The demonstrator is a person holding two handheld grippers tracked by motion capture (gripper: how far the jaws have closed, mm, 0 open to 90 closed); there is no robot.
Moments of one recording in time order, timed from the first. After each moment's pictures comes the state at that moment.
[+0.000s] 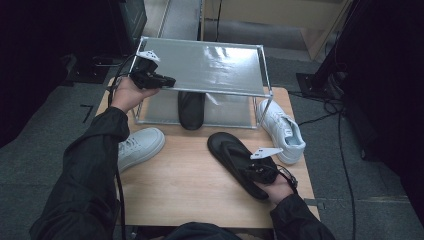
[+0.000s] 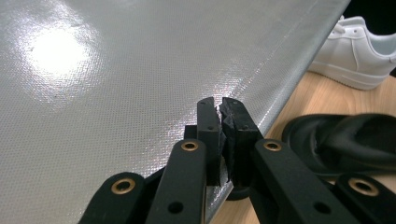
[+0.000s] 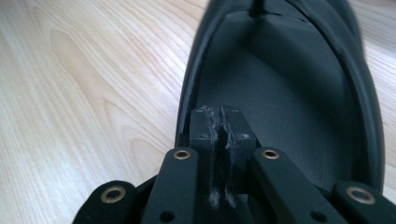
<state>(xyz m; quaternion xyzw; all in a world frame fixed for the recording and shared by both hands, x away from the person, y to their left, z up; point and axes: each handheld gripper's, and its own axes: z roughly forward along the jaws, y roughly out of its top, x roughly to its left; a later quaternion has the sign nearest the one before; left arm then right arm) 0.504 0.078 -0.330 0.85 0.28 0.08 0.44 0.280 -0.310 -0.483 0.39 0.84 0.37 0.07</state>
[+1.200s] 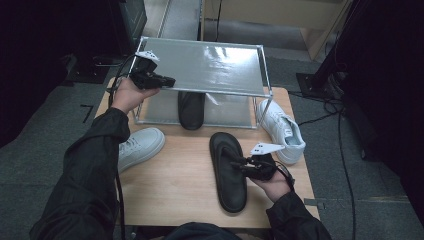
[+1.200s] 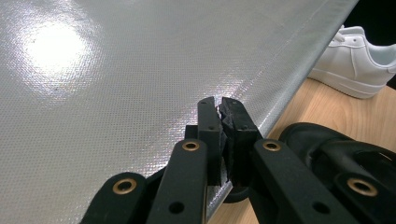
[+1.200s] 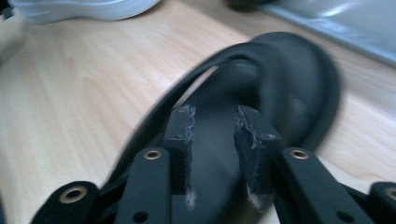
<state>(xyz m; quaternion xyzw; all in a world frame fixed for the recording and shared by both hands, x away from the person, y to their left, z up) 0.504 0.077 -0.329 0.85 0.29 0.08 0.43 0.282 -0.304 -0.461 0.38 0.81 0.43 0.08</state>
